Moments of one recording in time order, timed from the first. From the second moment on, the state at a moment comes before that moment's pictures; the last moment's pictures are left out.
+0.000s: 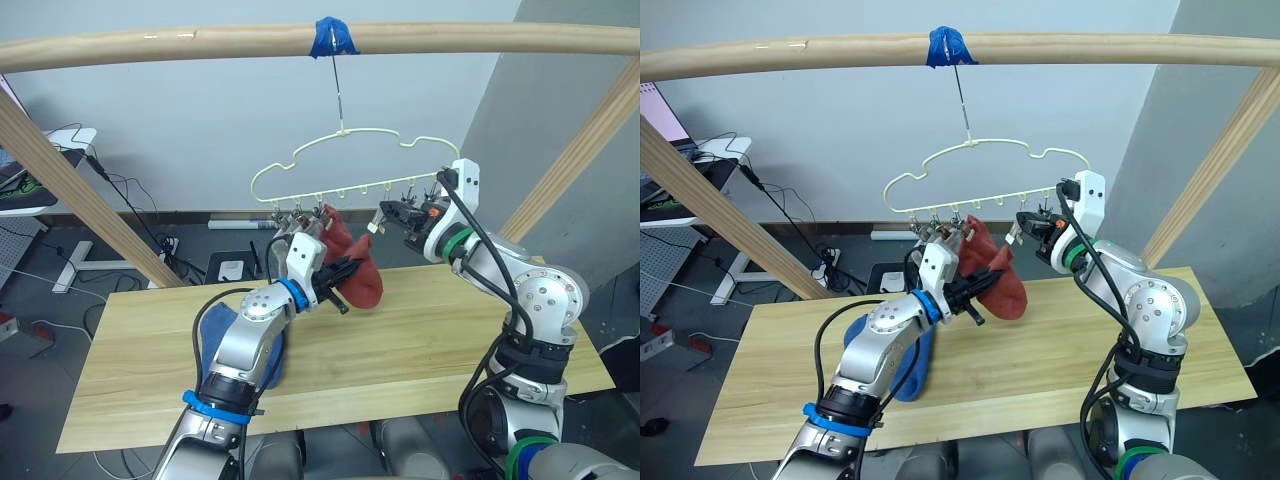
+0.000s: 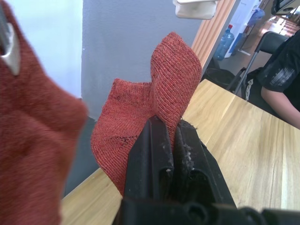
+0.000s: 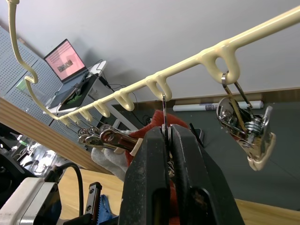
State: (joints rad) left arm -0.37 0.18 -0.17 0.08 -0.20 0.24 -0.64; right arm -0.64 -0.07 -0.32 -0.35 0.78 1.25 0.01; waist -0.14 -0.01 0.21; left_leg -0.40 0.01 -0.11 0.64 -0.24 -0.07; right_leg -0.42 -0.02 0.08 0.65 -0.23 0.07
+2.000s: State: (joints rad) left arm -0.40 0.26 -0.13 0.08 -0.24 0.20 -0.76; right arm -0.24 -0.41 -0.12 -0.73 0.68 1.05 0.13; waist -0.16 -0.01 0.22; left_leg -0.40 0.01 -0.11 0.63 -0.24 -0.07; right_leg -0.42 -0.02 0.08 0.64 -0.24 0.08
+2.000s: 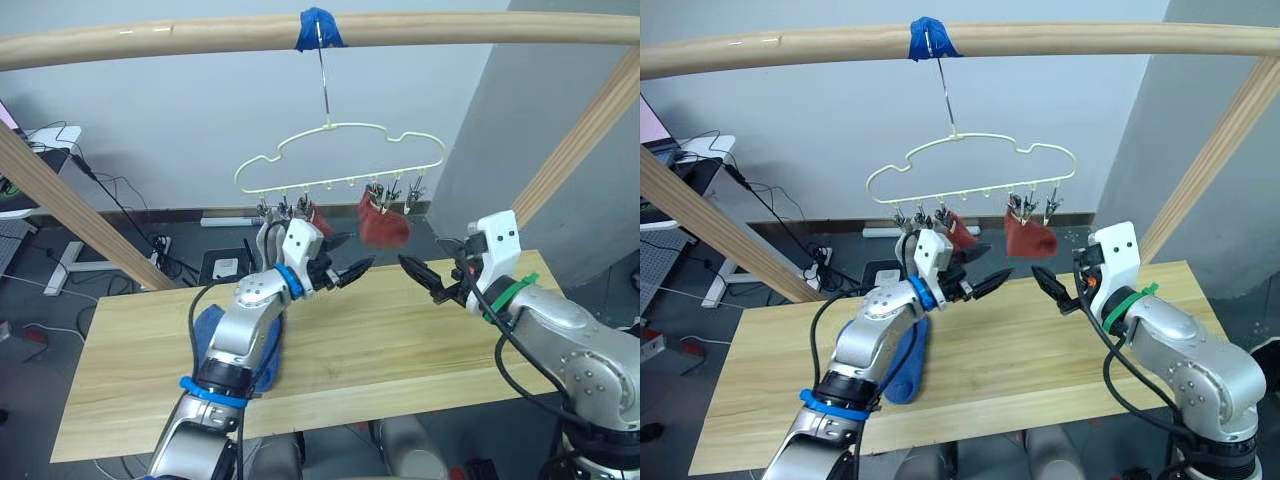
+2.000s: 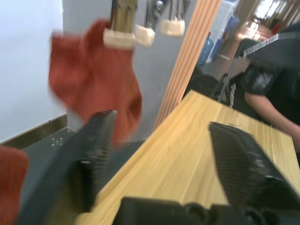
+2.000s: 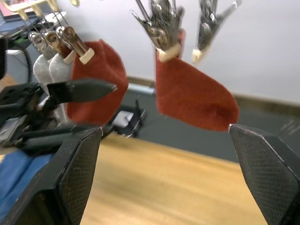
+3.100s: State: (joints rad) left arm -0.17 0.52 0.02 -0.47 -0.53 0.36 -0.84; right arm -0.33 -0.18 0.13 -0.42 0.16 0.52 0.08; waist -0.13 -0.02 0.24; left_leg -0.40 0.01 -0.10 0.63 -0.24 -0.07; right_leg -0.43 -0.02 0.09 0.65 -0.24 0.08
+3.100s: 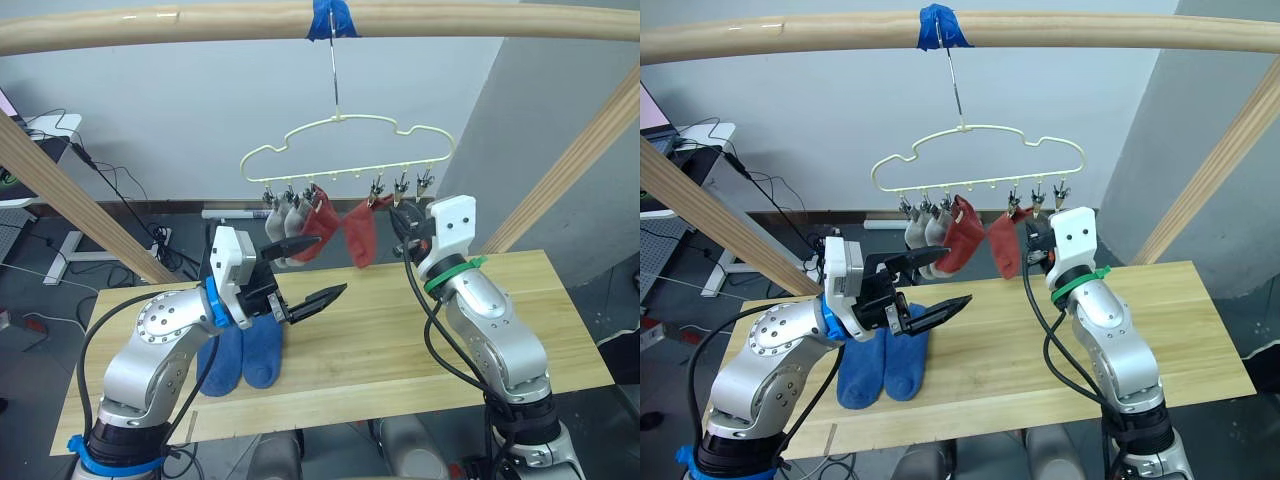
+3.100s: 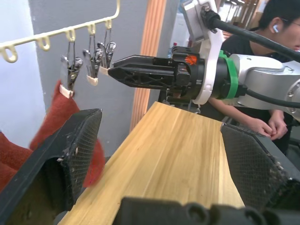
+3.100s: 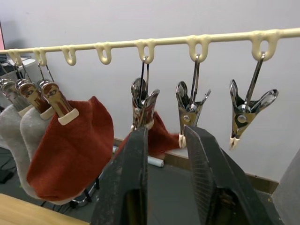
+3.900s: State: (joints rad) left arm -0.19 0.51 0.01 -0.48 -0.53 0.36 -0.82; right arm -0.42 -0.10 0.10 -0.28 0.08 0.48 0.06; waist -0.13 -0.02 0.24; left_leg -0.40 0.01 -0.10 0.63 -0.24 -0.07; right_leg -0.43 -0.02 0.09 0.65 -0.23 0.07
